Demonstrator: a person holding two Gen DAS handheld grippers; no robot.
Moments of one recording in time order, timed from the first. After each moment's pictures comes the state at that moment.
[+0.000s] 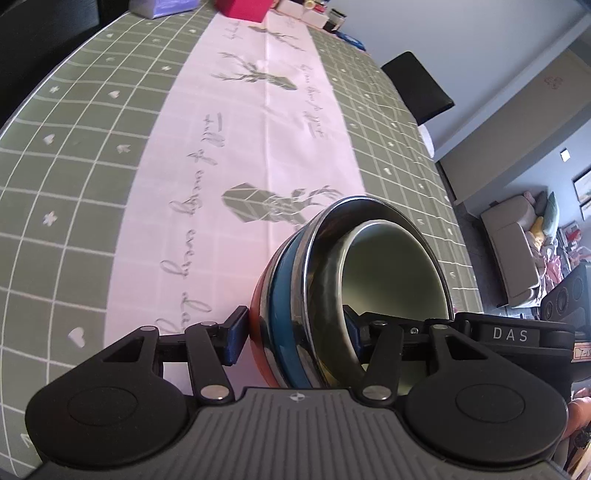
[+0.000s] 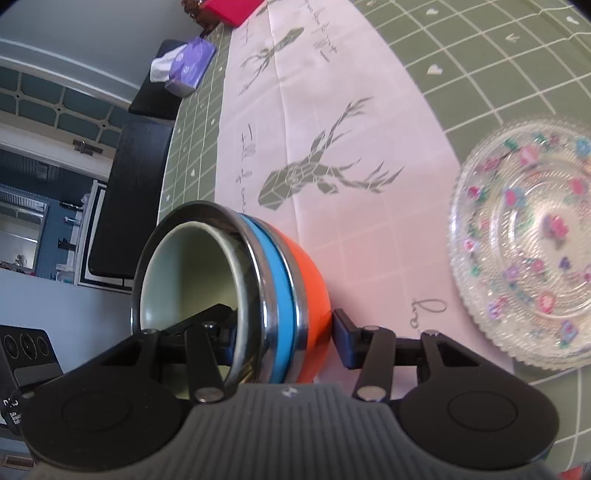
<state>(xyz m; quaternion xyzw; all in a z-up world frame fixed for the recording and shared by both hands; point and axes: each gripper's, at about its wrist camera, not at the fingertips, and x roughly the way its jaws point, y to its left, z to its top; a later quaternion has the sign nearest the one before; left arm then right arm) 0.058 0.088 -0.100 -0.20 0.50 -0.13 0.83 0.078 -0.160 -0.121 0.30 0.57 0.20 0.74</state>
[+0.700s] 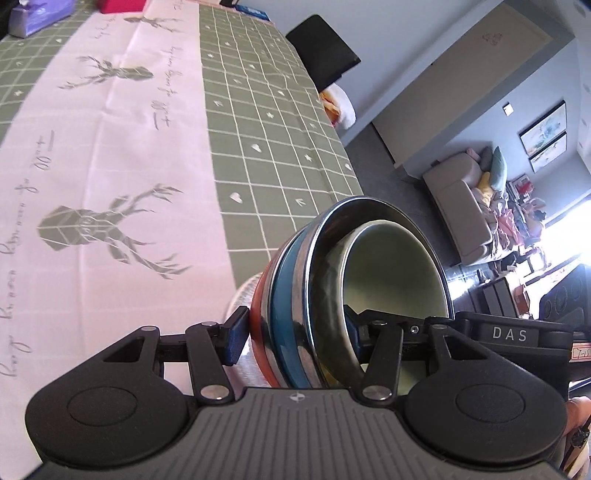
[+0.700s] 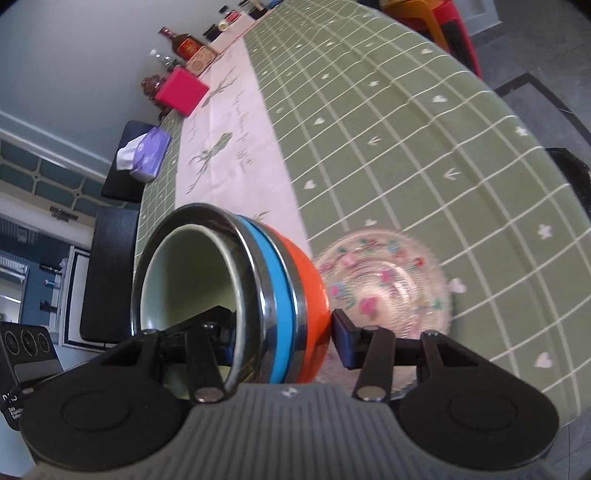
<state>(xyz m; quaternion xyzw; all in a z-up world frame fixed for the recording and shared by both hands) 0.097 -0.047 -0.085 -0.18 0.51 -0.23 0.81 0.067 -0.300 -0.077 0.32 0.53 0.11 0.78</state>
